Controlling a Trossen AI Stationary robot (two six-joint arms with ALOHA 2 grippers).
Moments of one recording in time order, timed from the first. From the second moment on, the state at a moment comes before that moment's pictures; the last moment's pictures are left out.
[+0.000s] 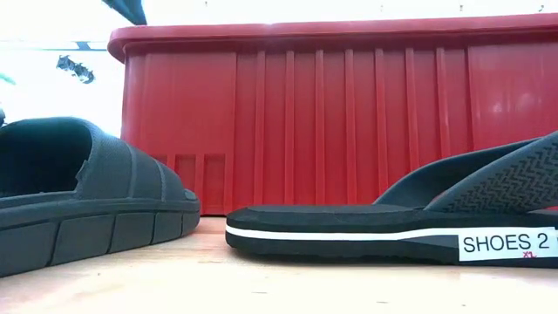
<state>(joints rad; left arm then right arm) 0.17 1.02 1.39 -1.34 -0.80 -0.46 0.40 0.77 0.72 0.68 0.60 -0.42</state>
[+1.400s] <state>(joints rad) 0.90 1.41 0.73 -0.56 -0.25 0.12 0.11 1.17 1.36 -0.06 0.66 -0.04</state>
